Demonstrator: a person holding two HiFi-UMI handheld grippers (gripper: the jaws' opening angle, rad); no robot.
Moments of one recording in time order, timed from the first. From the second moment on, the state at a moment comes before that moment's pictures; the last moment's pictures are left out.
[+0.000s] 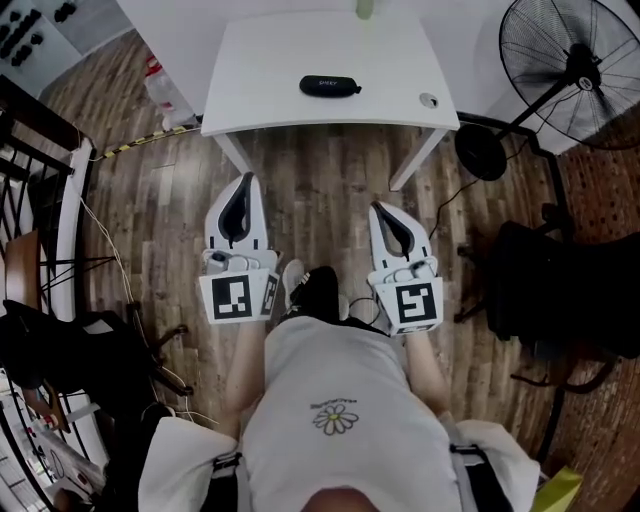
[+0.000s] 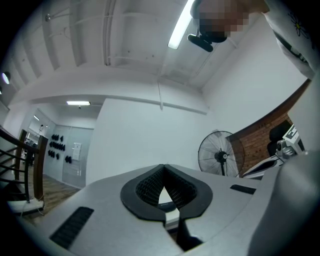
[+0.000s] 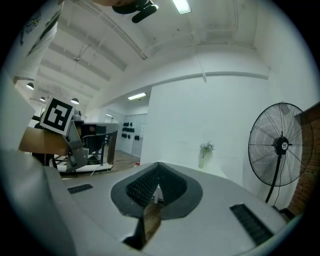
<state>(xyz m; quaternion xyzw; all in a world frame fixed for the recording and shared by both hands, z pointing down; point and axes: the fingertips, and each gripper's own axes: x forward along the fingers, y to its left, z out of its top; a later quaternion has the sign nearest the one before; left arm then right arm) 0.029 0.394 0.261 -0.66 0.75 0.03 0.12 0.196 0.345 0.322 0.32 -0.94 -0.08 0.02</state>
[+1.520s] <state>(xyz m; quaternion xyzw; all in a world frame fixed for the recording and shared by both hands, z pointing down) -0.179 -0.055 0.283 -0.71 0.70 0.04 0.08 -0.004 -0.086 0.320 0.39 -0.91 -0.08 0.09</state>
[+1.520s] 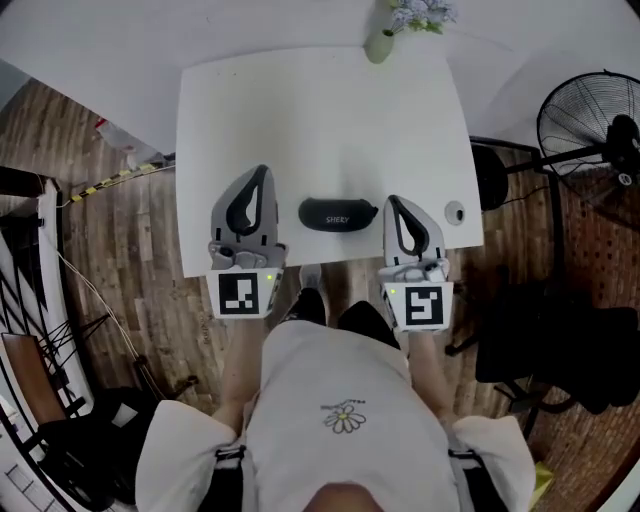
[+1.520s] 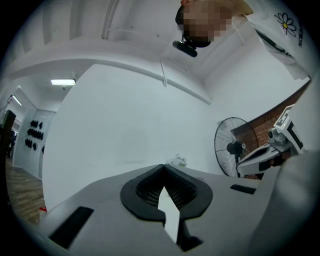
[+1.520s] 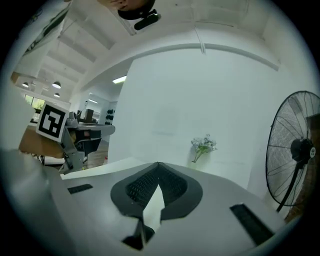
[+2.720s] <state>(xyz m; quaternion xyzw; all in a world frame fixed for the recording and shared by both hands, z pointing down) -0.058 -0.101 0.387 -0.90 0.37 -0.21 0.06 0.003 -0.158 0.335 0.29 -0.95 -0.07 0.09</state>
